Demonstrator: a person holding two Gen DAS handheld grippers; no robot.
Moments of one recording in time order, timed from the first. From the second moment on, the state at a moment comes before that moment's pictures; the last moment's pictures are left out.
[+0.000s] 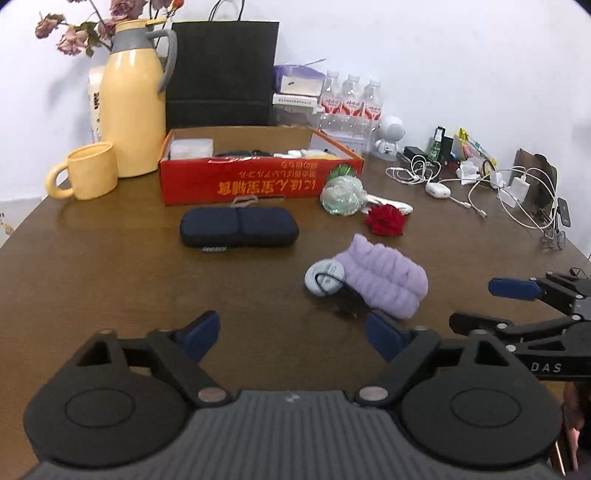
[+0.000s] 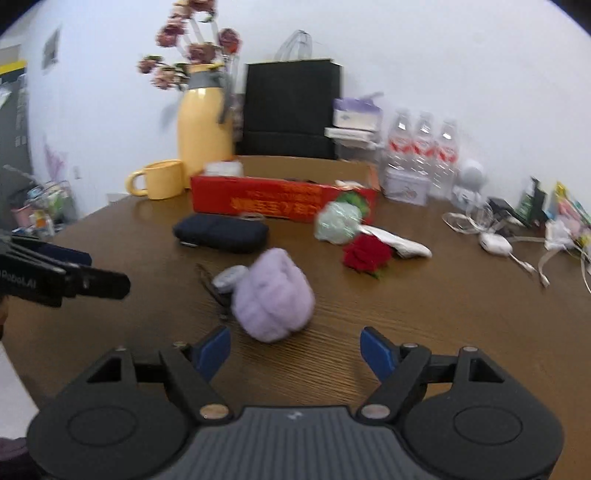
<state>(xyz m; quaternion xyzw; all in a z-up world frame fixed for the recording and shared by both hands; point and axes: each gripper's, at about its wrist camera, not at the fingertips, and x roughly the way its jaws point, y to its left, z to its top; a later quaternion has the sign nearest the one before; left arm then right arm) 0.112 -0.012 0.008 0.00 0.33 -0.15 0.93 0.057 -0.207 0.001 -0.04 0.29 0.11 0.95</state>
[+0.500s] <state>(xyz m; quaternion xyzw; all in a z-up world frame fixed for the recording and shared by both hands) 0.192 -0.059 -0.035 0.05 0.35 -0.17 0.92 0.120 -0.201 -0.013 0.00 0.30 0.16 0.94</state>
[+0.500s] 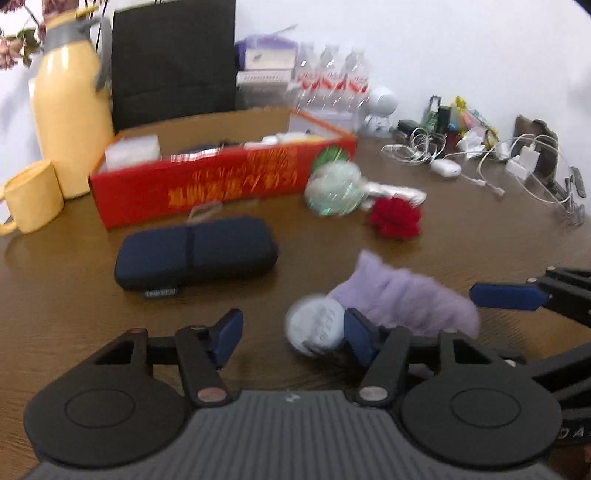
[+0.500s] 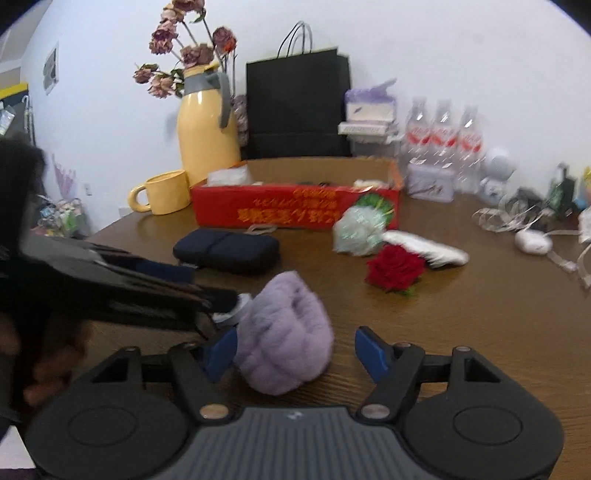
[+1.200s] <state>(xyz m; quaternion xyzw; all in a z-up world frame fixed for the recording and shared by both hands) 0.161 -0.061 -0.040 0.09 0.34 -0.19 0.92 0.162 -0.181 -0.007 0.05 0.27 0.22 0.94</state>
